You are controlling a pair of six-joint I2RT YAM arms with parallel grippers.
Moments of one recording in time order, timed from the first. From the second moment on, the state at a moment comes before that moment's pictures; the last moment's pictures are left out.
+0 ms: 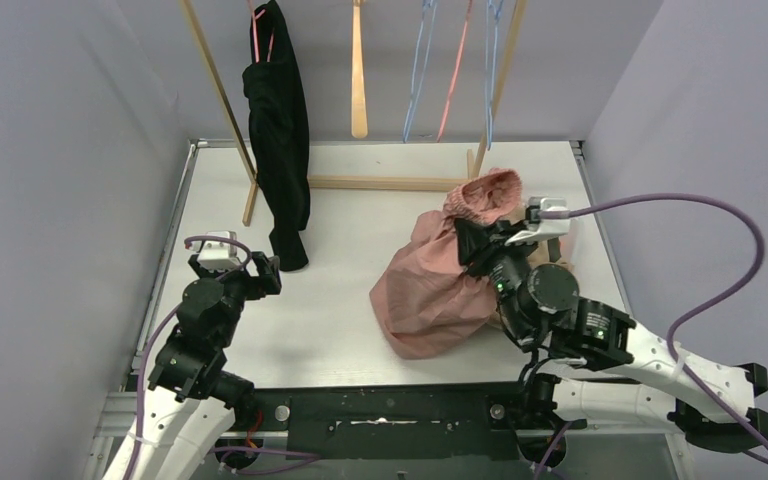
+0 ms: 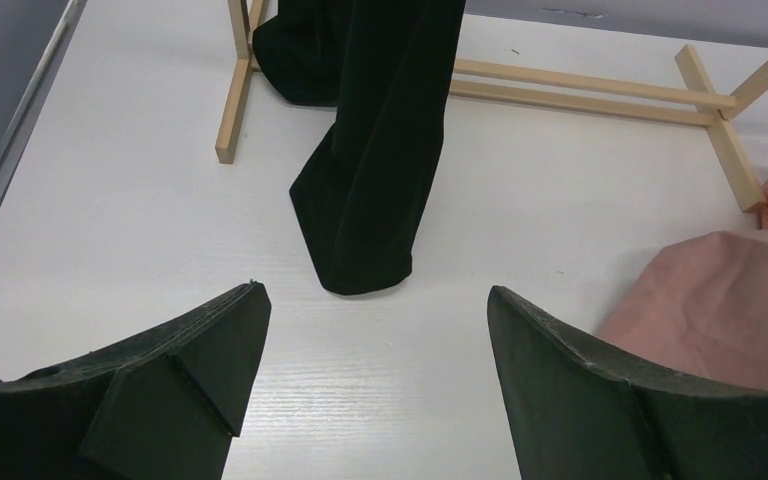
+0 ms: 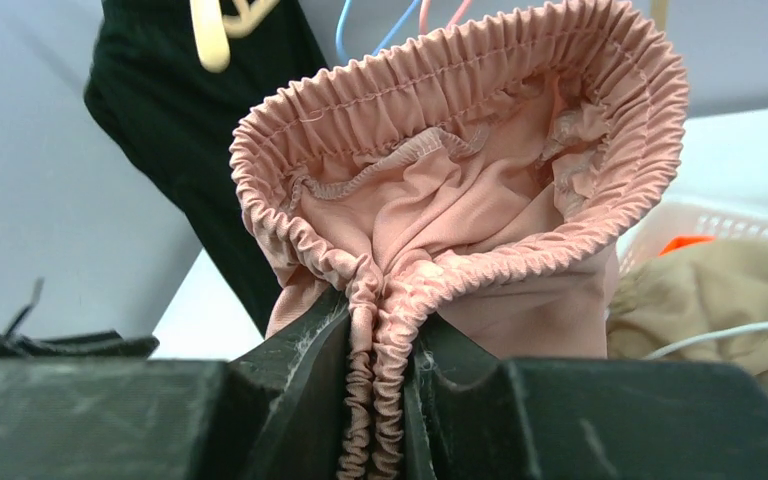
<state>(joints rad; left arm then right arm) -0.38 0.41 0.54 -0.33 -0.30 -0.25 1.22 0.80 1.02 -0.22 0.93 0.37</state>
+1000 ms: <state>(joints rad) -0.38 0.43 0.53 -0.31 -0.26 -0.24 0.93 0.97 1.44 0.21 1.49 -0.60</state>
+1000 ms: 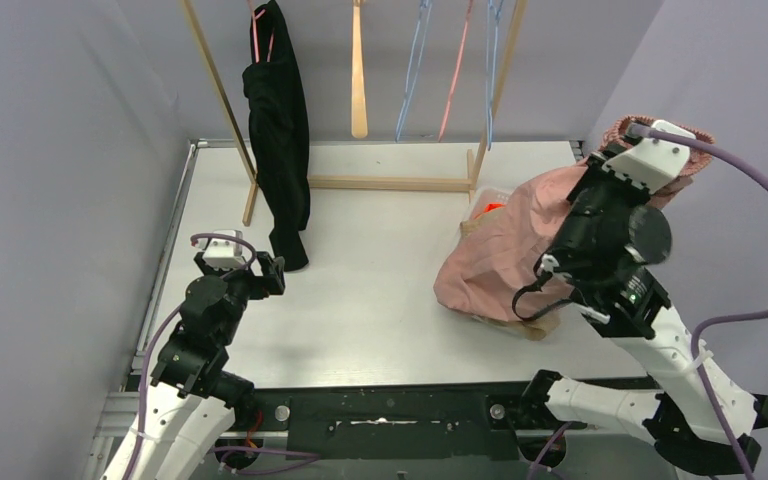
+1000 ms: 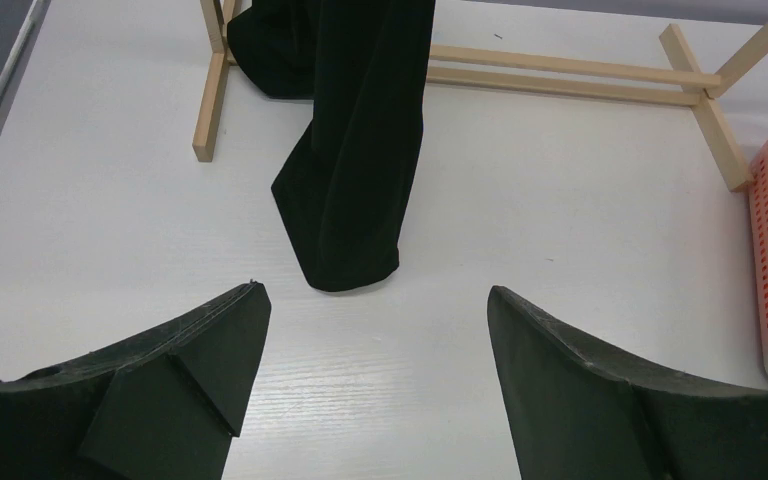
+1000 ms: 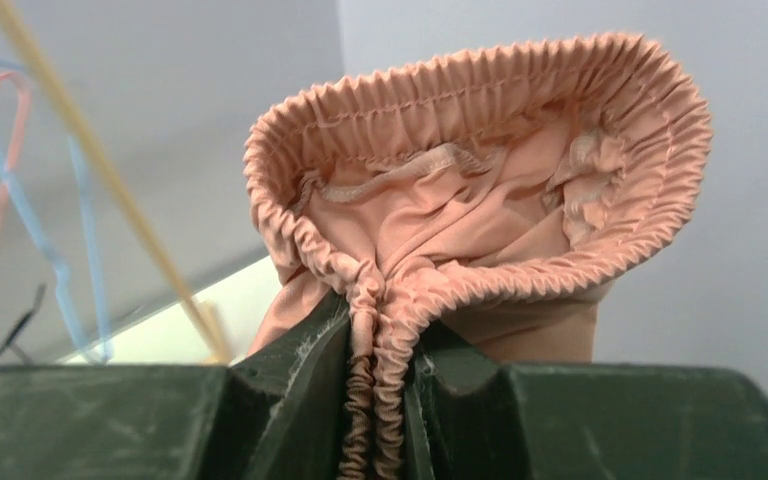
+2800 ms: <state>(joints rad) -0.38 0.42 0.51 -0.29 -0.21 -0.23 0.10 1.09 0.99 -0.55 0.34 0.51</state>
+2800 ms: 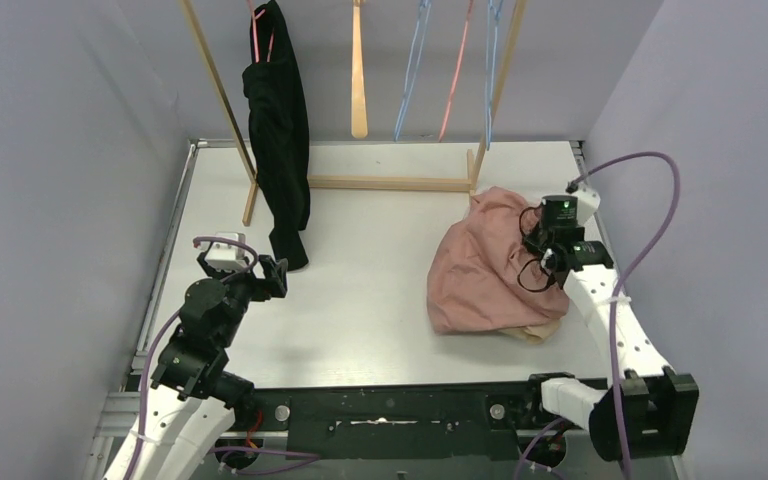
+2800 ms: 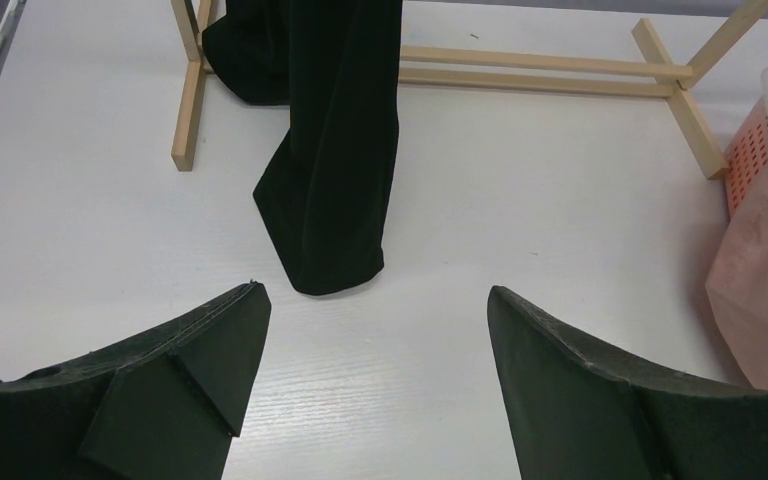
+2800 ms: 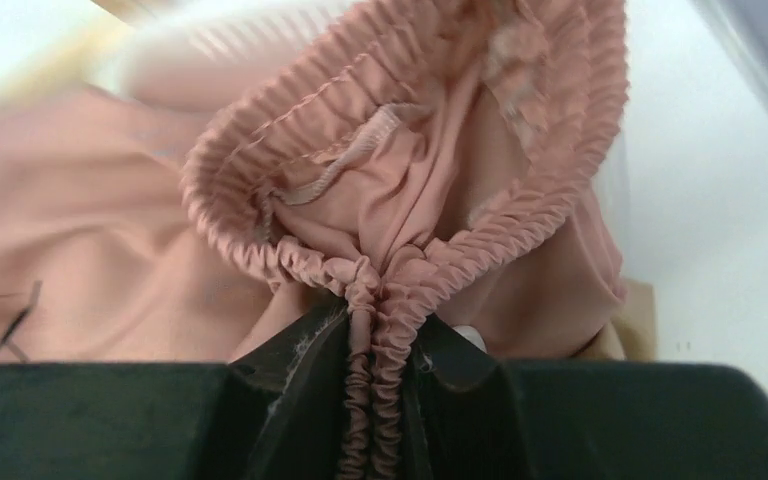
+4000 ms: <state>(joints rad) -0.38 0.40 0.51 -0.29 -0.21 -0.22 0.94 0.87 0.91 -0.62 0.47 0.46</state>
